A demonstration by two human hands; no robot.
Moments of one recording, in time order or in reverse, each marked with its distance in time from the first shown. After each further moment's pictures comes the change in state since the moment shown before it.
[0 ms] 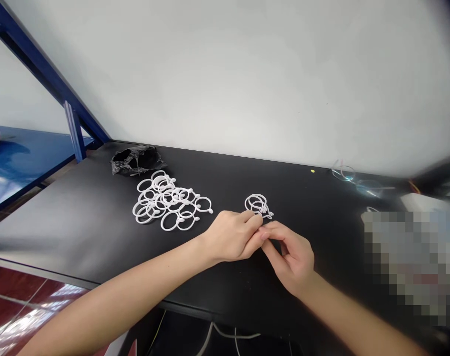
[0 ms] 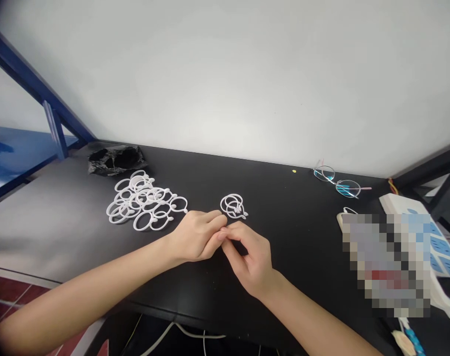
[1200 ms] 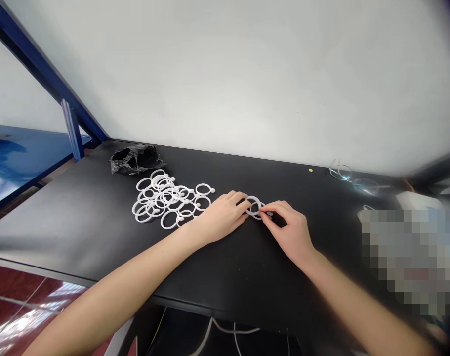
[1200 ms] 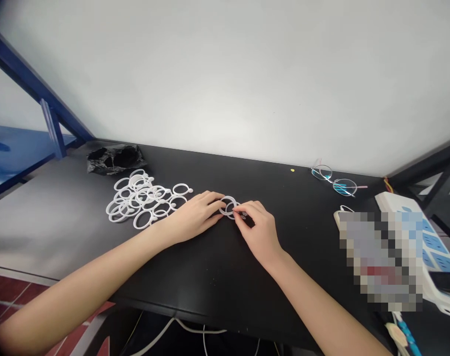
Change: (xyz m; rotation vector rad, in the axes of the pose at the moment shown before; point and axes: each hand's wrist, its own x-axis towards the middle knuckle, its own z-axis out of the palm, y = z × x) left_hand 0.005 -0.035 -0.007 0.089 -0.263 -0.038; right_hand 0.016 0.039 -0.016 -0.408 -0.037 0.134
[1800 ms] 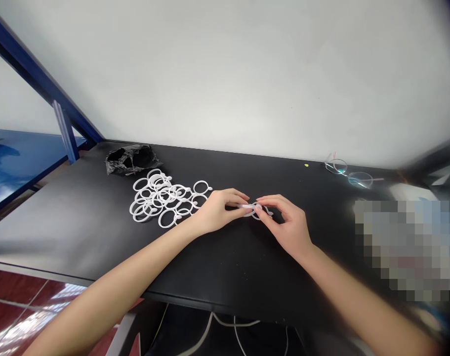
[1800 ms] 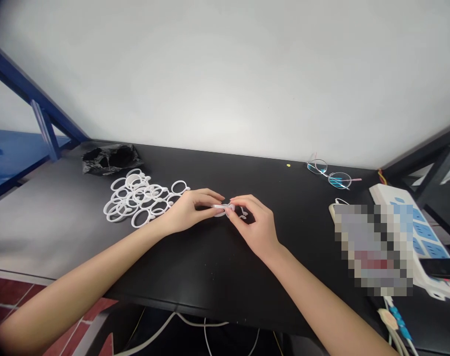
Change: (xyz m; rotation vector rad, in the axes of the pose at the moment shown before) left_hand 0.002 0.001 -0.003 -0.854 0.122 -0.299; right_hand 0.000 -0.007 -0.004 0.143 0.038 0.058
